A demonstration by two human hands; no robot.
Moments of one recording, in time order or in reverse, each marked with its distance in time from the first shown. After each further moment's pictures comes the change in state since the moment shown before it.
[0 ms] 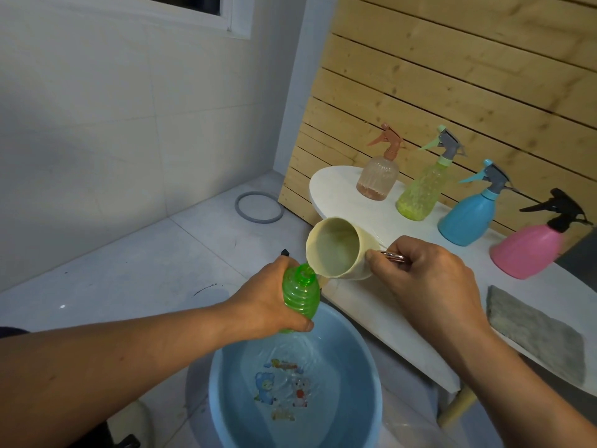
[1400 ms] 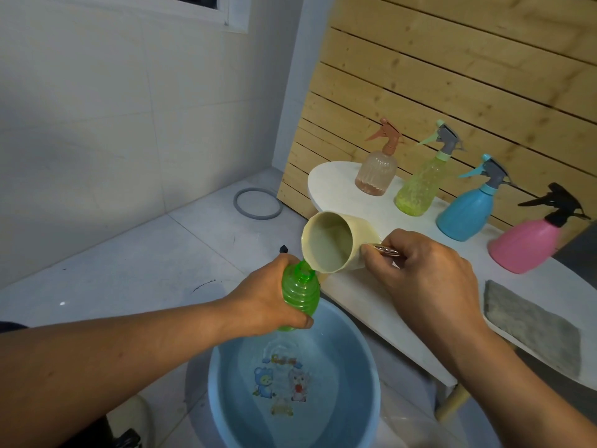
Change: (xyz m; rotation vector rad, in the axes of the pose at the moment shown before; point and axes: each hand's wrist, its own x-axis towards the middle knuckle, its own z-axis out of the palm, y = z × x) left_hand -0.002 0.001 0.002 0.002 -0.019 -0.006; right_hand -0.006 -0.004 0.000 -0.115 0.077 -0.119
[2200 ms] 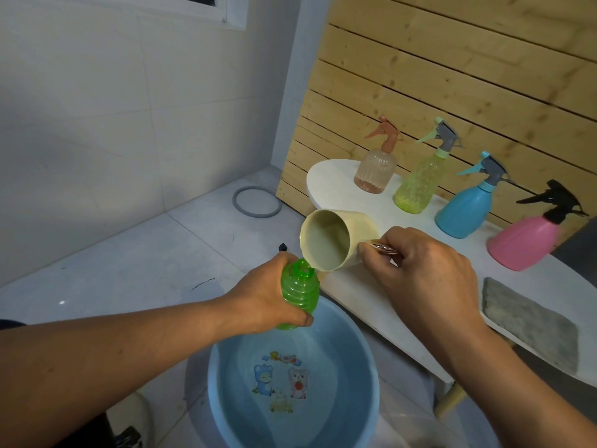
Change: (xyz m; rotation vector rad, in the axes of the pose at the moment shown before) left_hand -0.001 0.001 0.000 0.005 -0.004 -0.010; right_hand -0.004 0.000 0.000 -0.027 0.052 -0.075
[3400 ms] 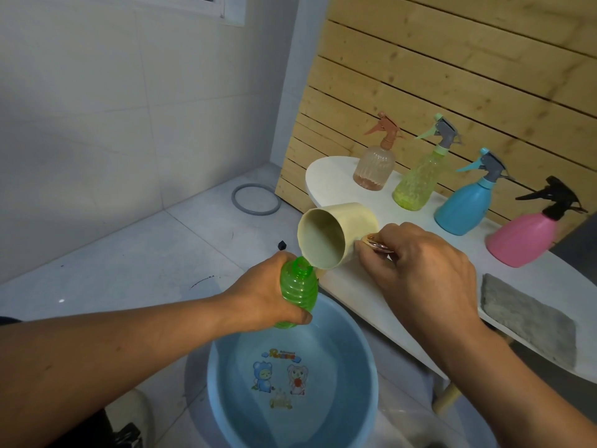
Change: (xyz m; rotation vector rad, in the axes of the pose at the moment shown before) left_hand 0.001 -0.001 0.002 0.004 -0.010 -0.004; right_hand -0.003 0.000 0.000 -0.083 0.039 -0.083
